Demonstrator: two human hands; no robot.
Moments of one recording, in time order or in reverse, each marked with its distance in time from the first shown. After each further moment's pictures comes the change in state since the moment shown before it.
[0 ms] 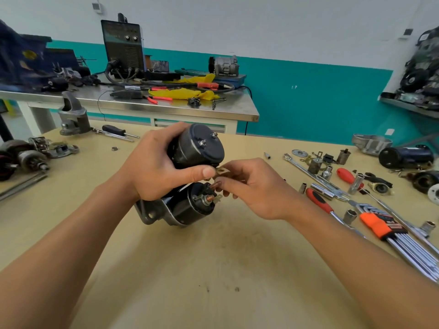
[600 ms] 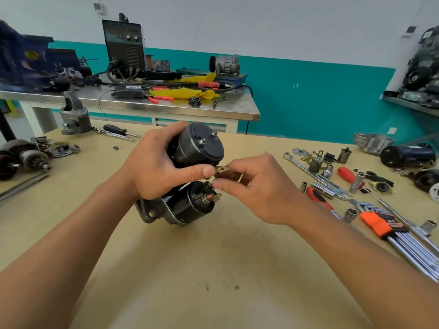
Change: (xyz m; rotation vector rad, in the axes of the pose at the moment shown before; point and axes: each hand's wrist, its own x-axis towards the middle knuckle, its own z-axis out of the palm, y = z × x) left_hand 0.000 0.000 0.000 -0.011 0.018 -0.029; right_hand -0.011 -0.011 -0.001 -0.228 0.147 -0.244
